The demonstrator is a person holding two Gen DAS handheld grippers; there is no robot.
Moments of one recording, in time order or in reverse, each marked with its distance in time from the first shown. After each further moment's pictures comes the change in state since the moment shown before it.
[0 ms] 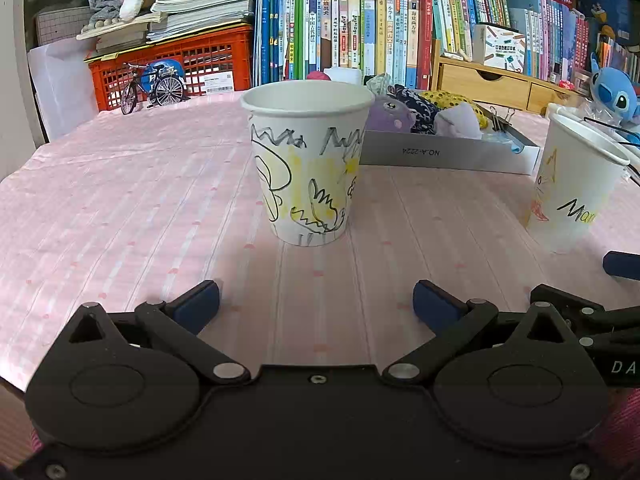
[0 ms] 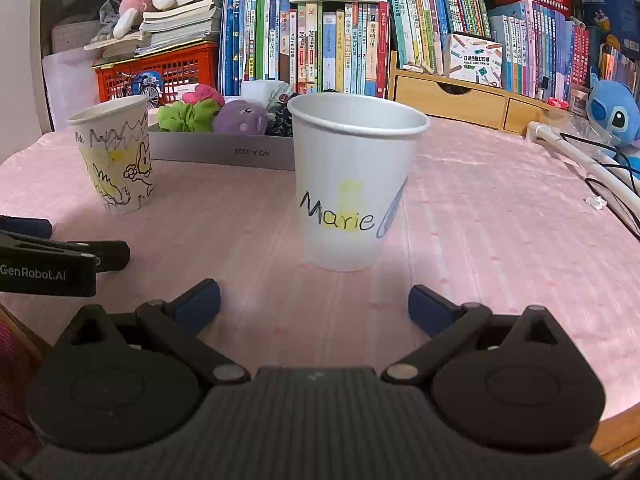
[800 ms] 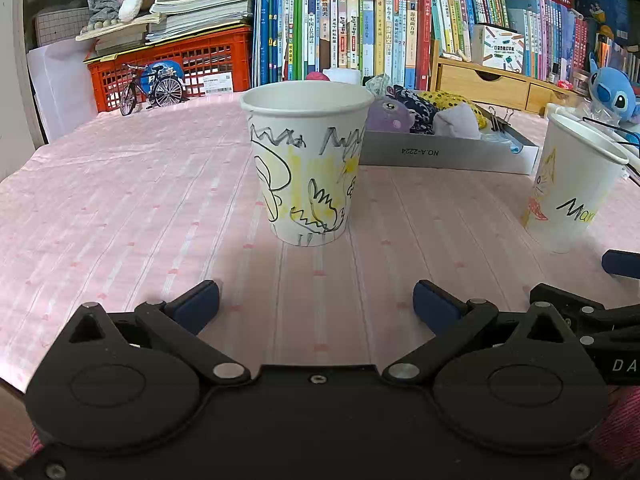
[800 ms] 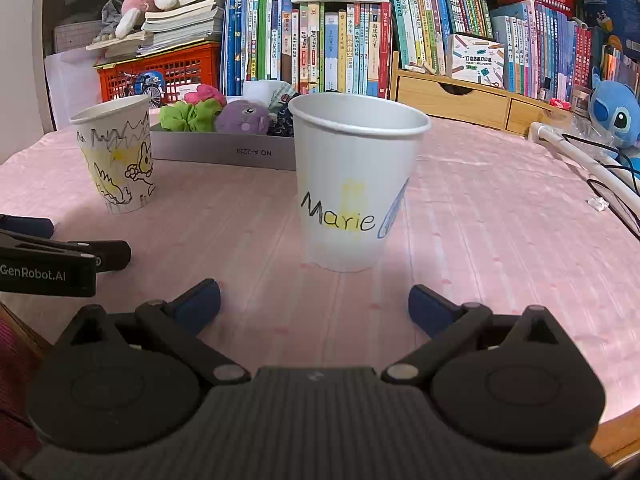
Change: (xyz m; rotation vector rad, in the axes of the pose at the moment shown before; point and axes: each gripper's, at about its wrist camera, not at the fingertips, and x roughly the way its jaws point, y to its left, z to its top) left arm 0.000 0.000 -0.001 0.000 -0.002 0.001; right arm 0.001 0.001 0.000 -0.004 0.002 0.005
